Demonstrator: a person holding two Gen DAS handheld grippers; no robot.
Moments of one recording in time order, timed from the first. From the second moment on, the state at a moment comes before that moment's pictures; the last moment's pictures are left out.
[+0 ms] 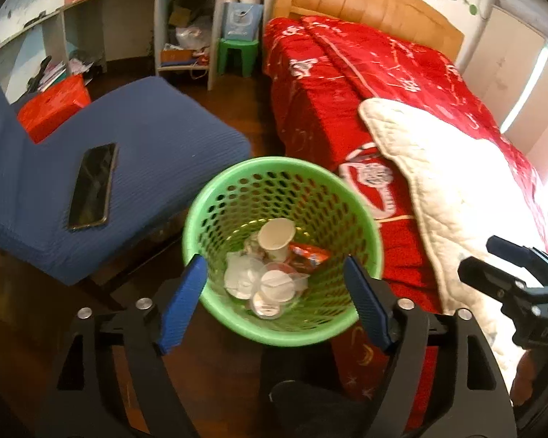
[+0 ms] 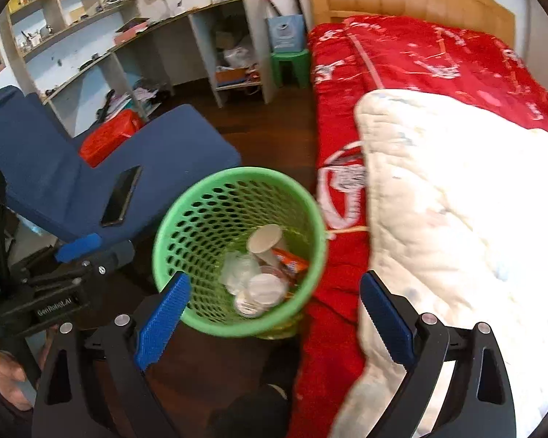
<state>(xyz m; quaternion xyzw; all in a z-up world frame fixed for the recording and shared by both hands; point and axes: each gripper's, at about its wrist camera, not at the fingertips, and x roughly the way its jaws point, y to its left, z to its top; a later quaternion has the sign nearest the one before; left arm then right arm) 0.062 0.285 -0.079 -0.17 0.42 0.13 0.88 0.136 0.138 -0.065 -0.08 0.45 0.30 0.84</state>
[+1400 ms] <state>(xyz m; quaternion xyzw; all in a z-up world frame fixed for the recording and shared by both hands) 0.004 0.060 0.003 -0.04 0.35 0.02 0.94 -0.031 -0.131 -0.003 0.01 0.38 0.08 0.92</state>
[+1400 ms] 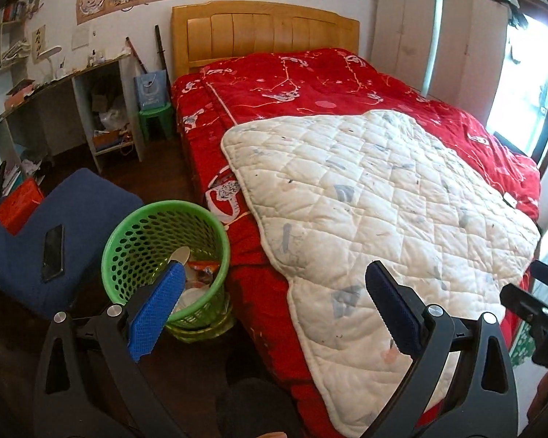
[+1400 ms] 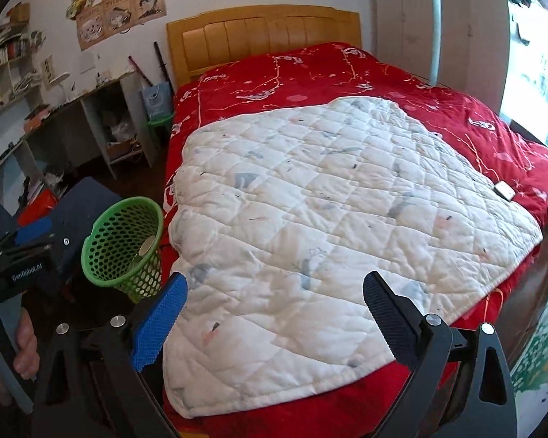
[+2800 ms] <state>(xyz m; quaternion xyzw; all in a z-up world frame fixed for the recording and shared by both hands) -0.019 0.042 0.009 0.00 0.33 0.04 0.94 -0.051 -0.148 0.005 0.02 0.36 0.06 0.93</state>
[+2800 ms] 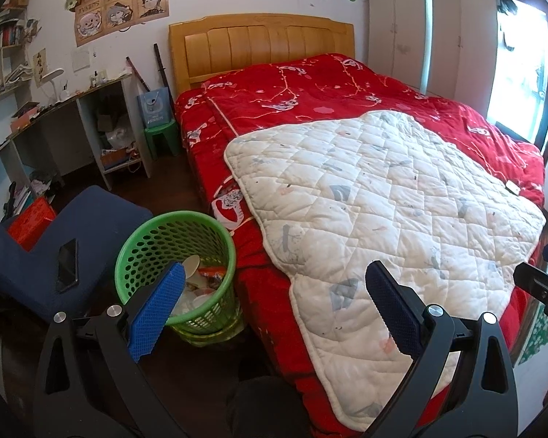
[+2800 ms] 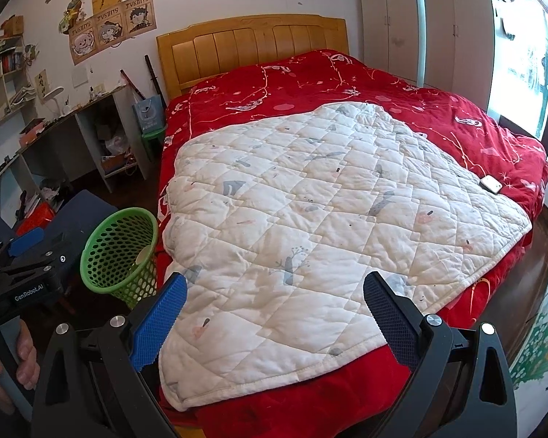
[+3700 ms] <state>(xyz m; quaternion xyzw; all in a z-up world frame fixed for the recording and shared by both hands) -0.017 0.044 0.008 -0.01 0.33 0.05 0.94 -0.052 -0.143 0.000 0.03 0.37 0.06 0.93</state>
